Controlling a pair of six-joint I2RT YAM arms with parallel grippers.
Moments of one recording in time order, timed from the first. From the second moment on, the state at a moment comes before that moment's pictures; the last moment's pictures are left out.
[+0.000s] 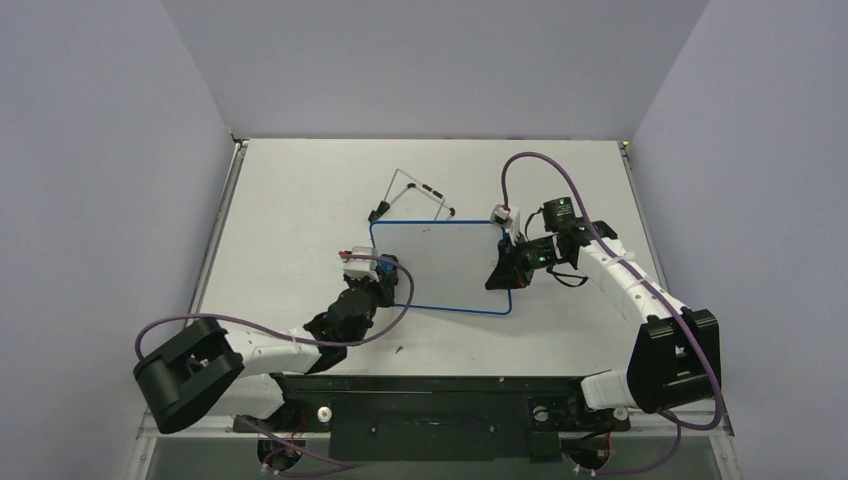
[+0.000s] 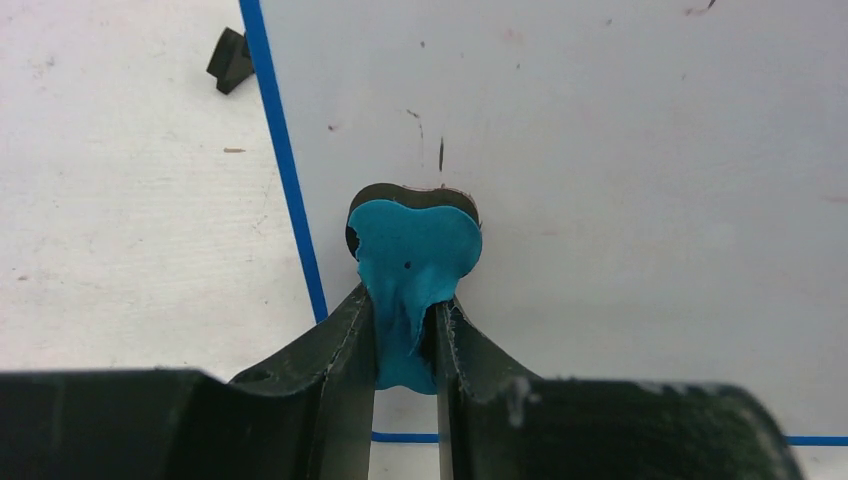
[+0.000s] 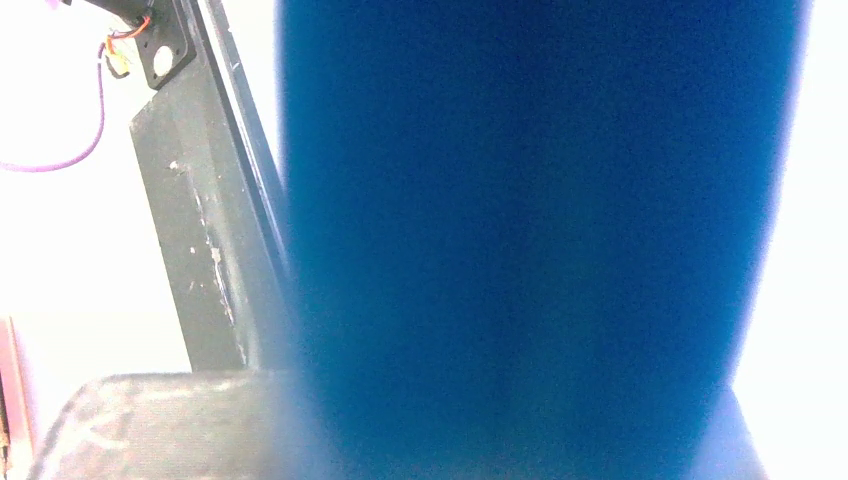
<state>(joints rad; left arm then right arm) -0.93 1.33 0.29 0.82 -0.62 -0.42 0.24 1.37 0.98 -0.76 -0.93 -0.47</state>
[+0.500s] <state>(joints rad) -0.88 1.00 0.26 0.59 -0.47 -0.51 0.24 1.37 0.98 -0.76 -0.93 -0.48</state>
